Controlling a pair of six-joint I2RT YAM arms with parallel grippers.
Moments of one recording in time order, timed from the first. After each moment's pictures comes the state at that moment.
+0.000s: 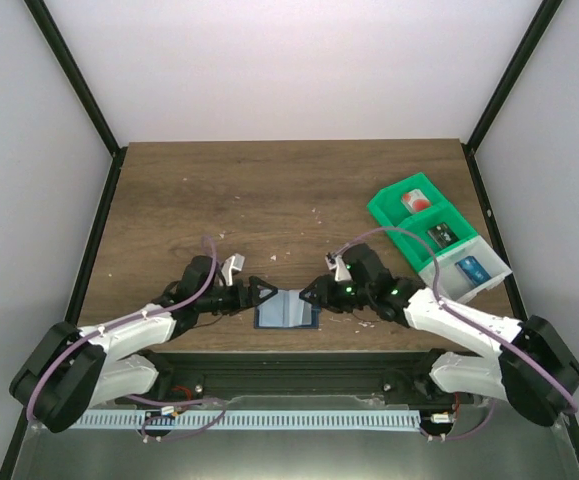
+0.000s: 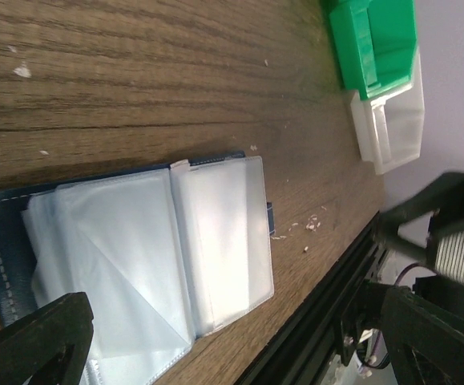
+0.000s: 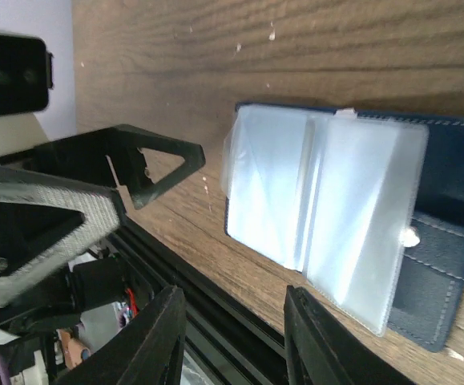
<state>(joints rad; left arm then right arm) -0.60 1.16 0.32 0.23 0.54 -0.90 0.73 1.13 0.56 -0.15 -0.46 0.93</state>
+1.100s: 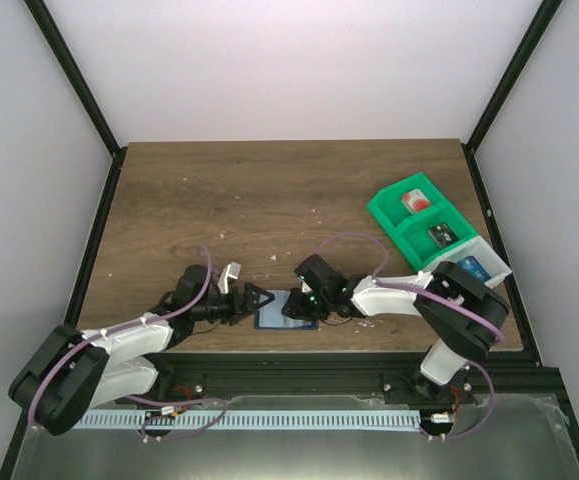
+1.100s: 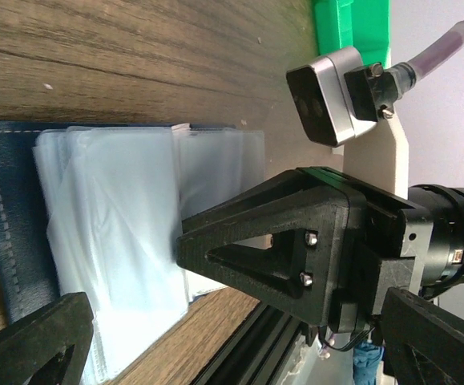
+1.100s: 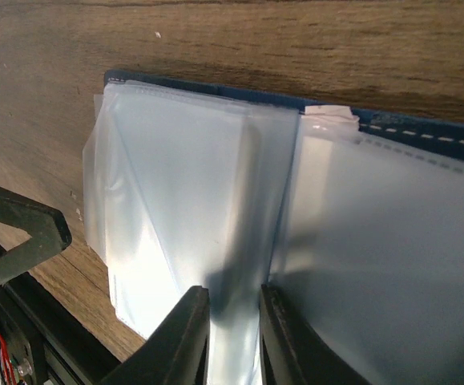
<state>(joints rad) -0.57 1.14 0.20 0.38 0.63 -1.02 0.92 1.62 0.69 -0.02 -0.31 0.92</state>
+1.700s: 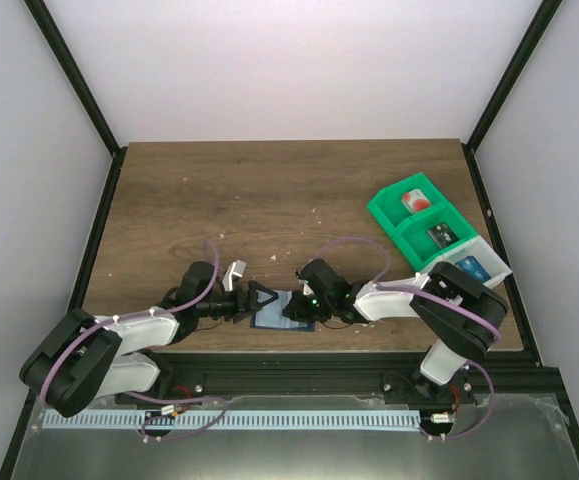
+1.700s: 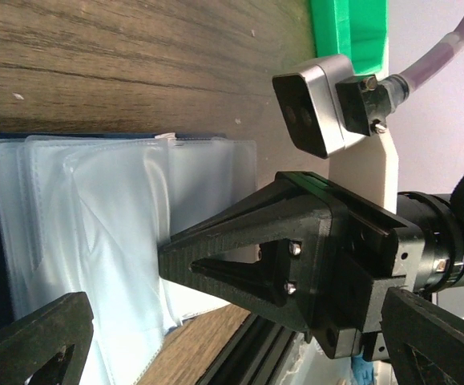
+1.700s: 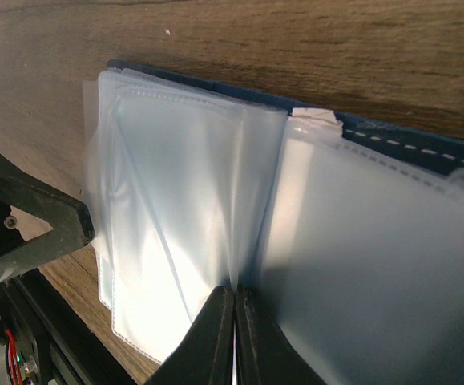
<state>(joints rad) -0.57 1.25 0.23 0.46 0.67 -1.01 0.92 1.63 0.62 0.14 -0.32 0.93</state>
